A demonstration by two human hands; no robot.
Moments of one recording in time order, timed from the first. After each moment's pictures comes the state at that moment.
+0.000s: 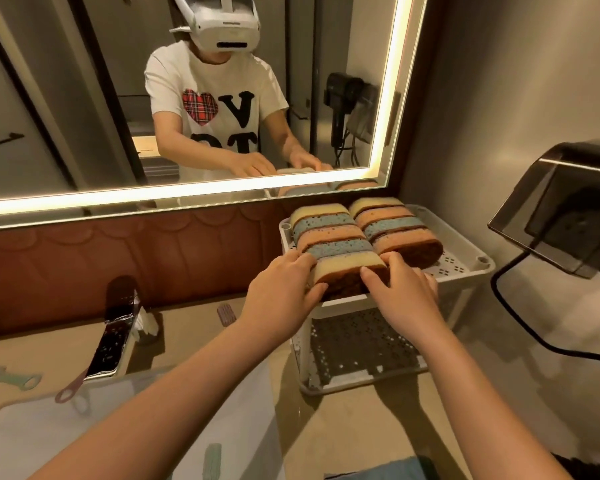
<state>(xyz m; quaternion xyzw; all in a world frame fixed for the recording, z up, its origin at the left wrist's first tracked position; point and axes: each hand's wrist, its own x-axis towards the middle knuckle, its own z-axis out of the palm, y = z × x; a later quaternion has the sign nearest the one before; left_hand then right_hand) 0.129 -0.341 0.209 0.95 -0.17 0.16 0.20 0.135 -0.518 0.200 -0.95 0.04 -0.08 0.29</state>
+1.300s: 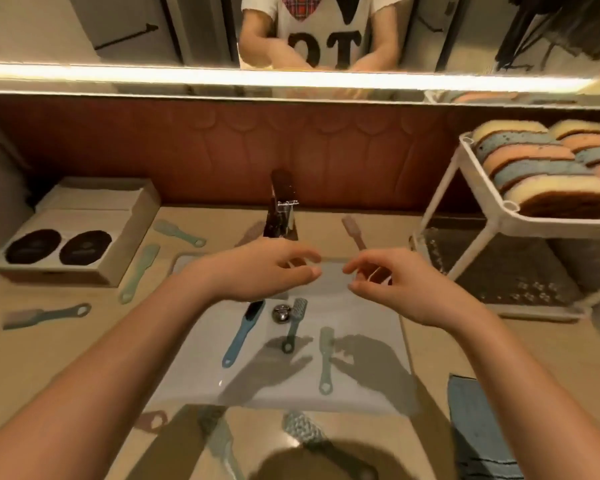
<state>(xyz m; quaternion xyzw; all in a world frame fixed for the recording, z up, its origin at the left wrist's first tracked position) -0.004 -0.107 0.207 0.94 -0.10 -0.19 0.26 0.036 -0.311 0.183 -0.90 -0.26 0.17 0.31</state>
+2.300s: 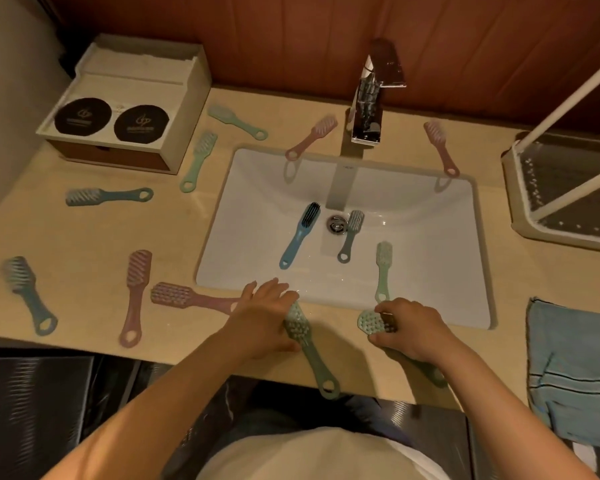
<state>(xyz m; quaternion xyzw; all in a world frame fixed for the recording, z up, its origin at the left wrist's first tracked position) -0.165 -0.022 -0.012 0.96 -0.01 -0.24 0.13 -0.076 -0.254 0.004 -0.92 -0.21 0.33 0.02</state>
